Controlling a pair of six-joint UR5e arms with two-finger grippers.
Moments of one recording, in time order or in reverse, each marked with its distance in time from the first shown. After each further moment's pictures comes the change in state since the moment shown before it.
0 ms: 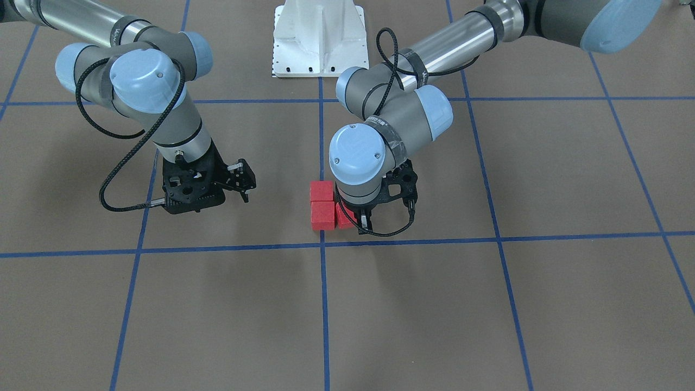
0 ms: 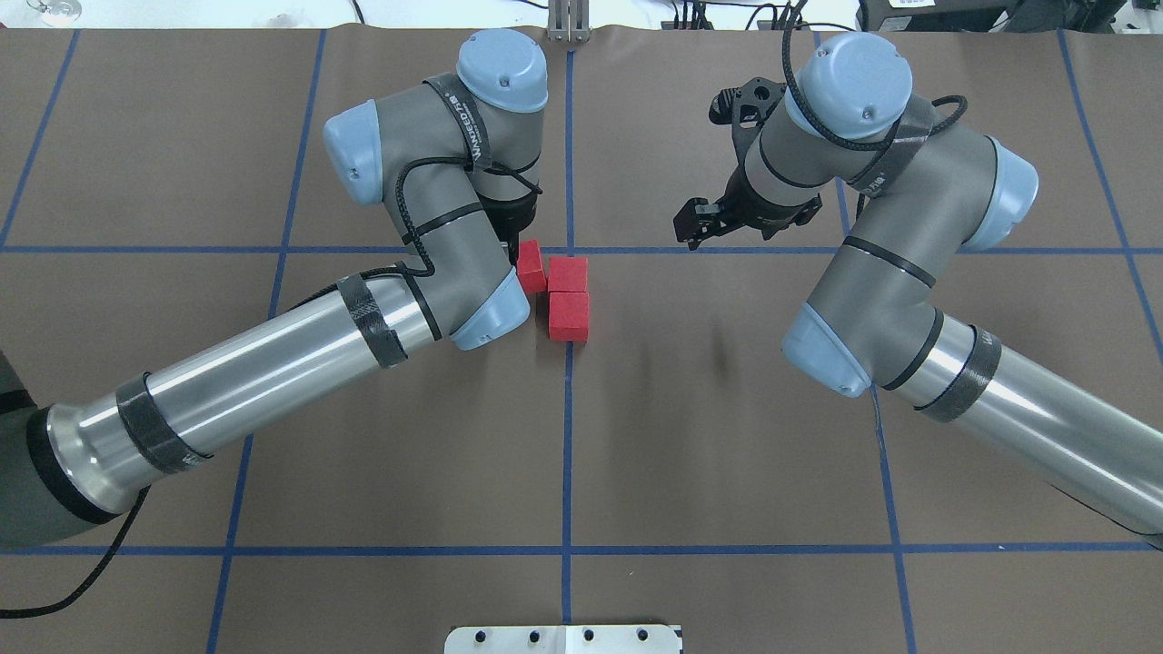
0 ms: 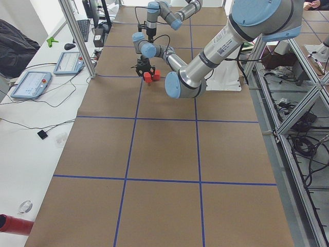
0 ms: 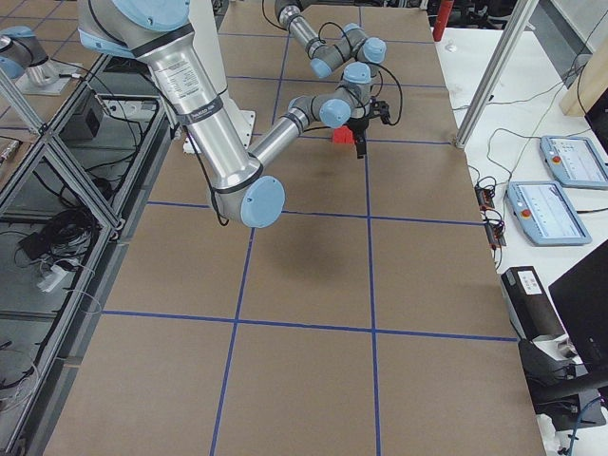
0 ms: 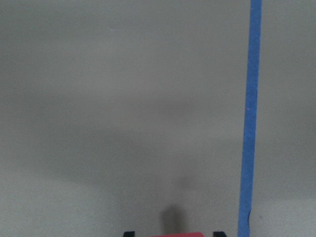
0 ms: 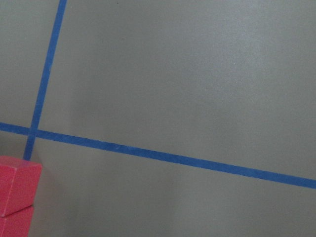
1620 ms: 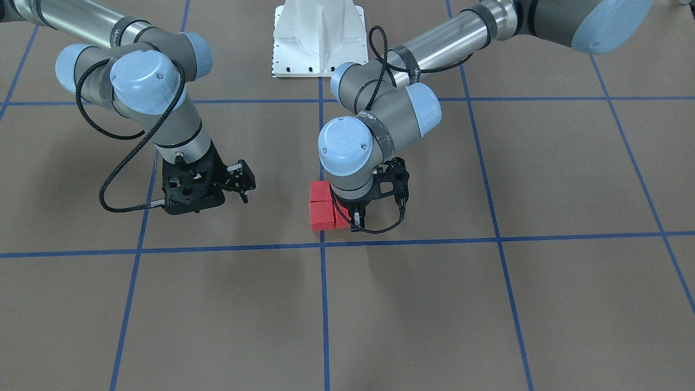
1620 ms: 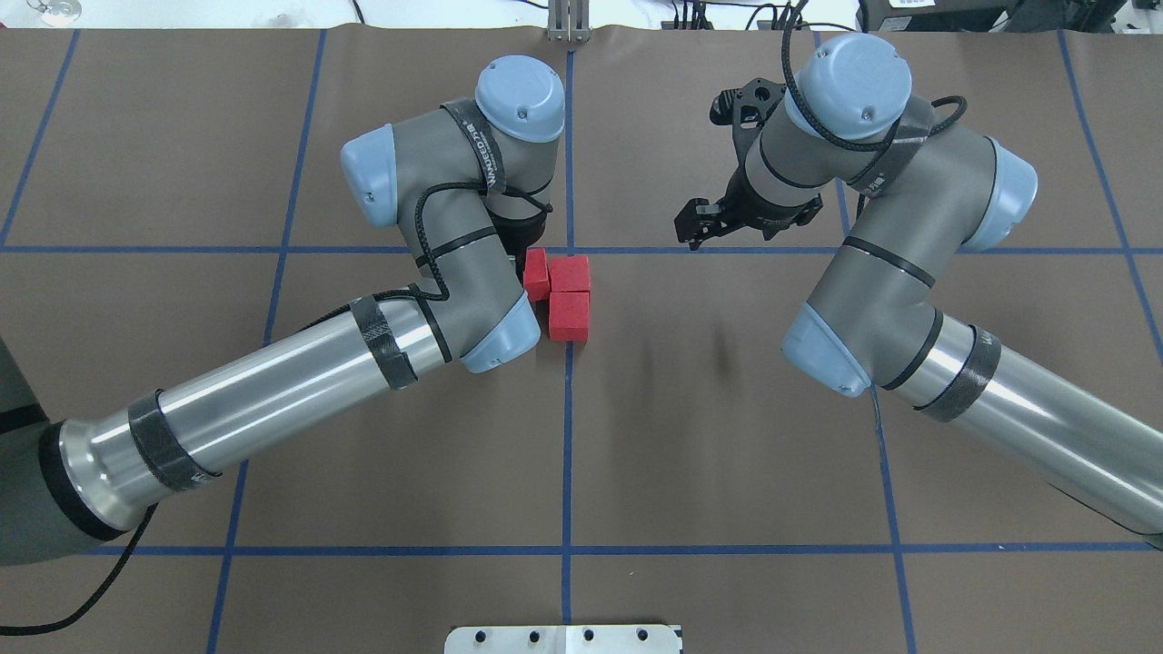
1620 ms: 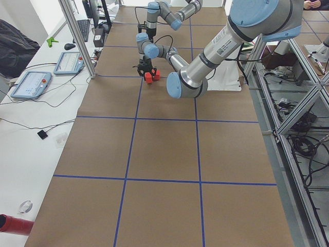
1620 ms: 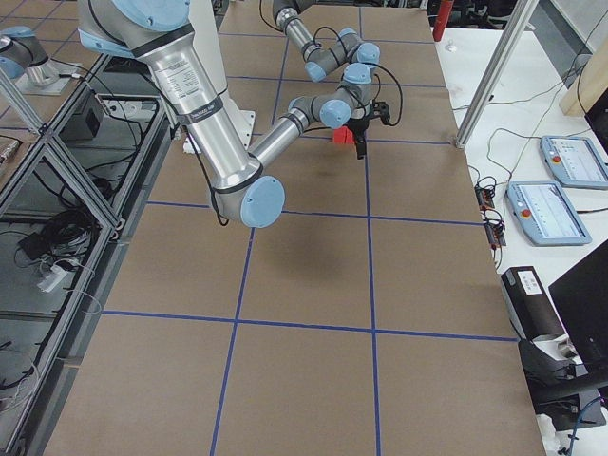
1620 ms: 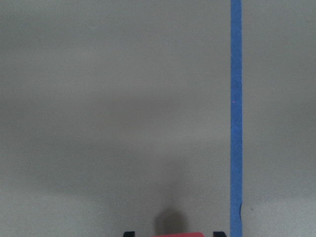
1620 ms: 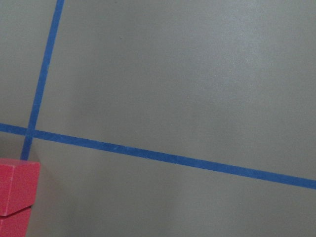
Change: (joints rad) left arm 0.033 0.000 -0.001 -0.019 0.074 0.012; right arm 0.000 -0.001 -0.003 -0.001 -0.002 -0.001
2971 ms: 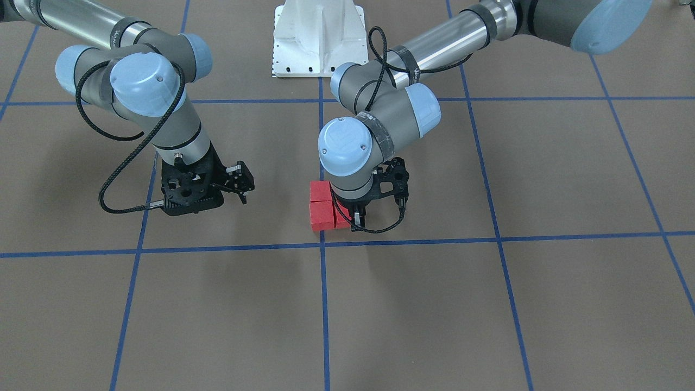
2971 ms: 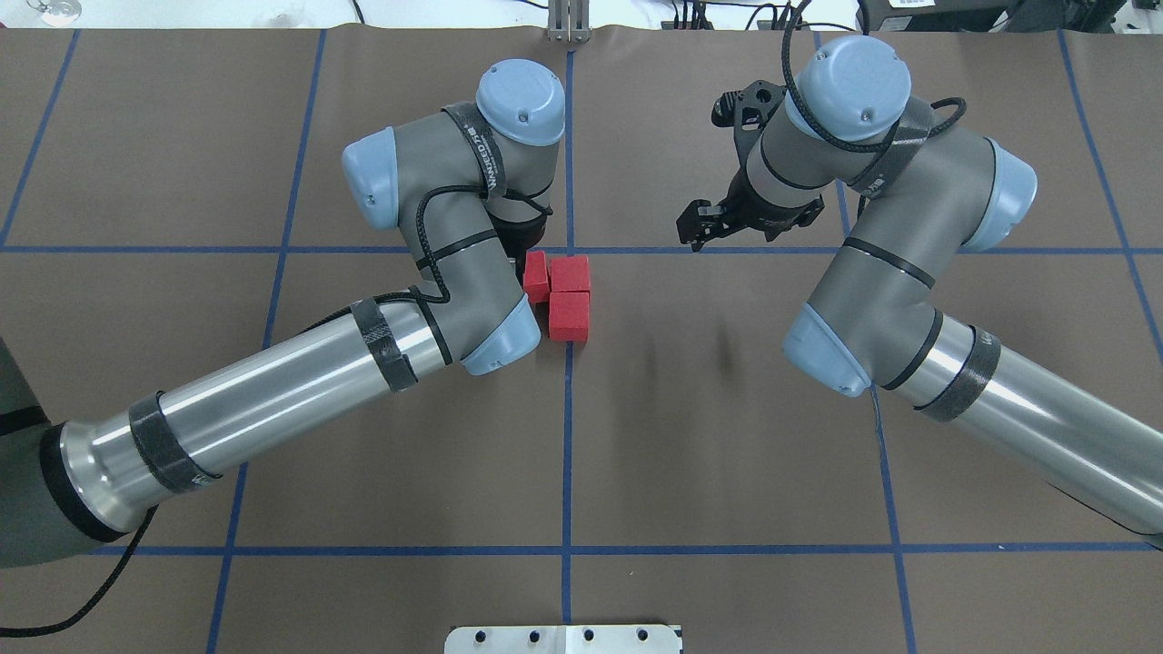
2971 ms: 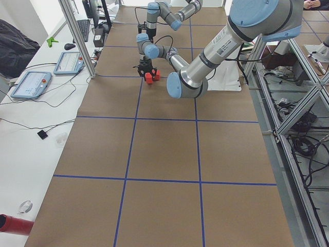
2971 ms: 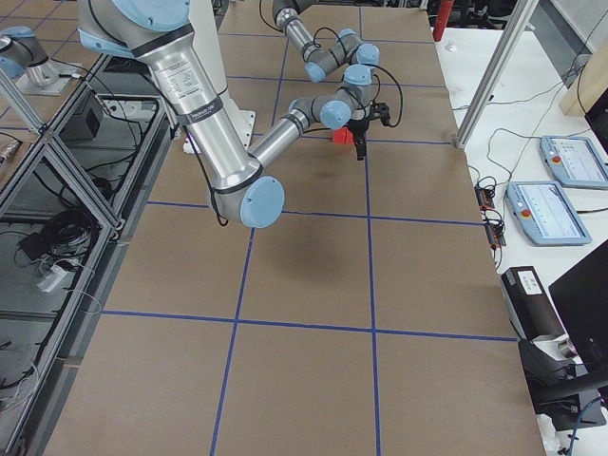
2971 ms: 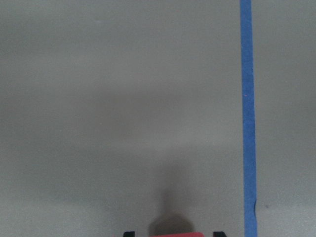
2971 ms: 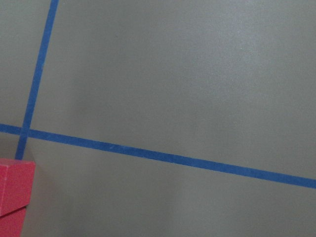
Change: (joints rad) left arm 0.003 0.001 0.001 0.000 0.002 0.000; right arm 0.000 -0.002 -0.006 -0.001 0.000 -0.001
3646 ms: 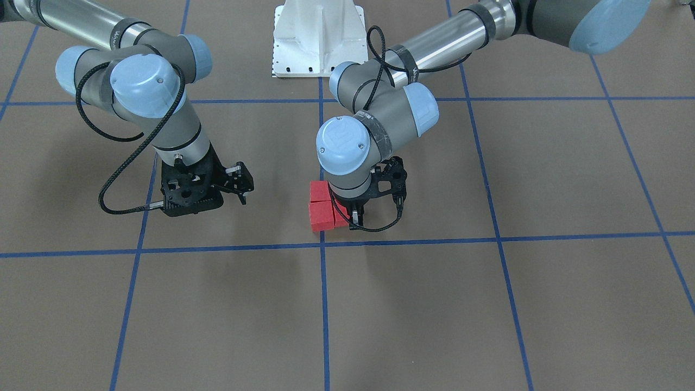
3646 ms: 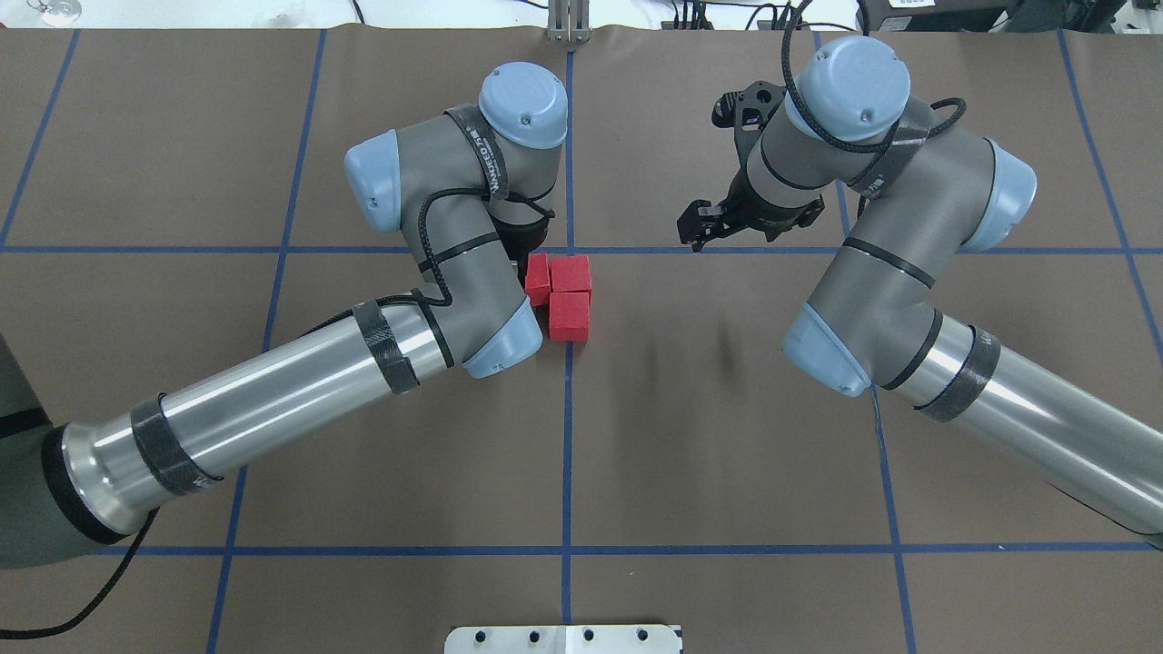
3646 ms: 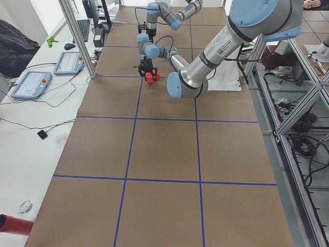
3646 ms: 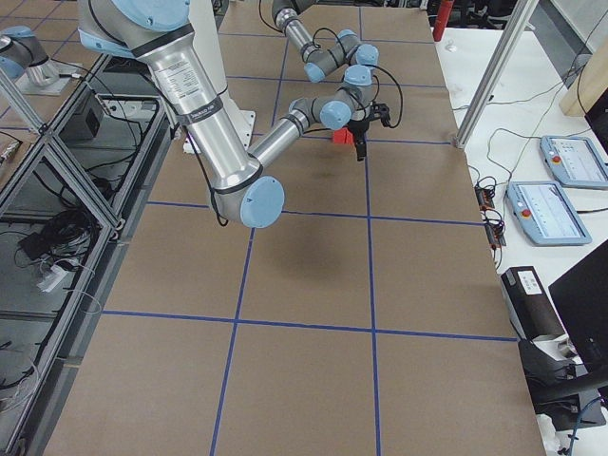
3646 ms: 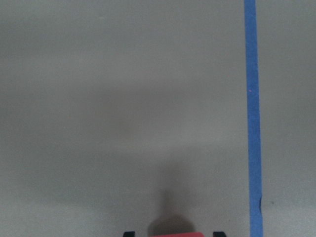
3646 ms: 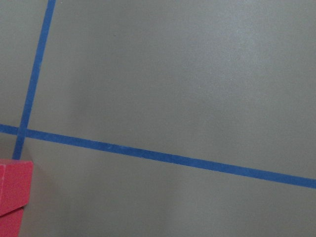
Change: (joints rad) left arm 0.004 -0.001 0.000 -0.001 -0.002 0.001; right arm 0.000 0.000 -0.002 0.000 0.000 0.000
